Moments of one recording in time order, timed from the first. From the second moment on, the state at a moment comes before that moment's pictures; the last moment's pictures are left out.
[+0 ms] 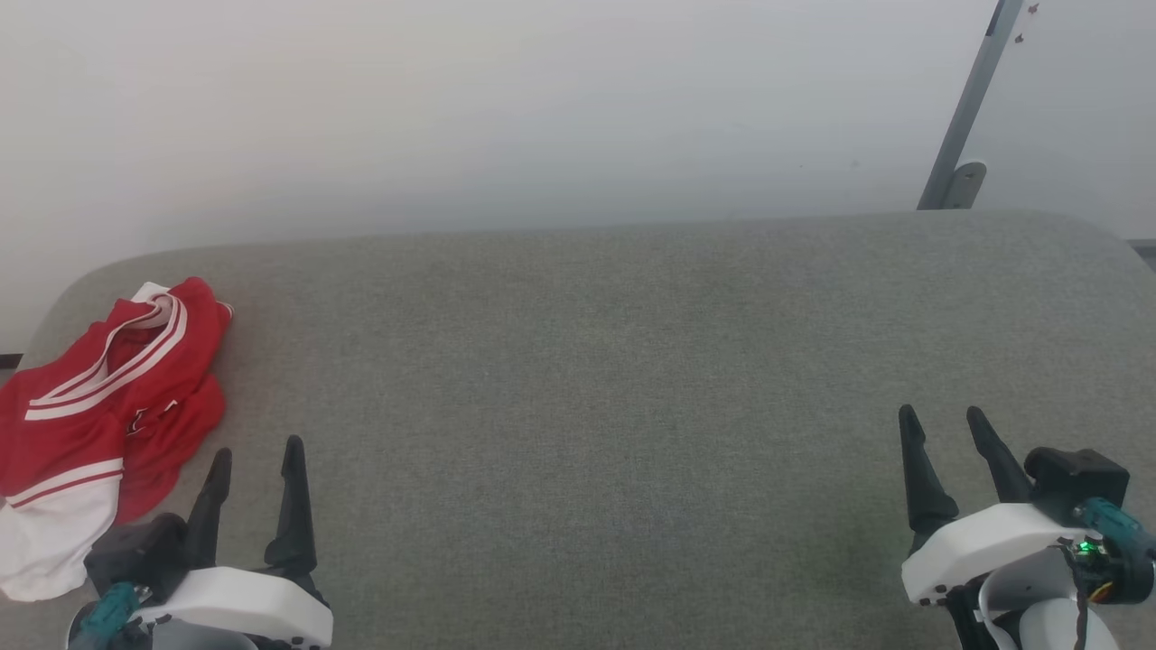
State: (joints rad) left arm 0.02 0.24 -0.04 0.11 -0.48 0.07 -0.20; right arm -0.10 -0.06 -0.10 0.25 0.25 0.13 -0.12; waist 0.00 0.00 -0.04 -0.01
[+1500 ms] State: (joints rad) left arm 0.02 0.26 -0.04 0.13 -0.37 0.03 -0.26; right arm -0.11 -0.06 -0.09 0.25 -0.03 0.13 -0.20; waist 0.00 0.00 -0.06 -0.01
